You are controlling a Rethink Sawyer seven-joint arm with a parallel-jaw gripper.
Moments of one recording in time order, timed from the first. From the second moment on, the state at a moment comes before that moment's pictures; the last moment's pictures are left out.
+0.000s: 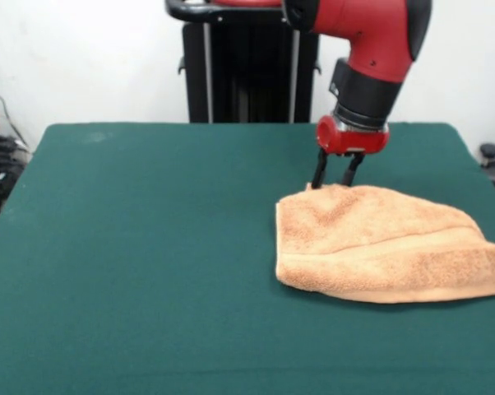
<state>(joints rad) 0.27 -0.39 -0.25 1.84 -0.05 0.06 1.58</state>
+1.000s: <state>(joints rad) 0.42 -0.33 -0.37 1.84 -0.02 -0.06 1.58</state>
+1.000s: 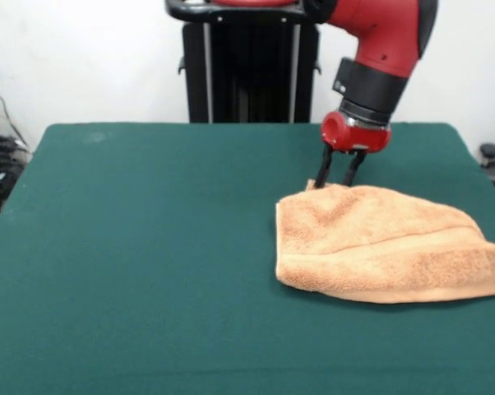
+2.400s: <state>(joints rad) 0.38 -0.33 -0.36 1.83 0.05 0.00 1.58</state>
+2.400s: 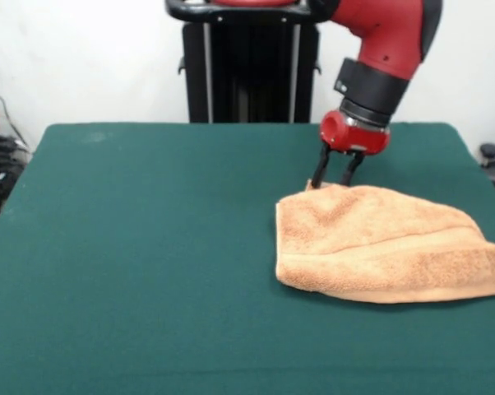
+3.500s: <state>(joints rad) 0.15 -0.49 -0.23 1.78 0.05 0.48 1.58</state>
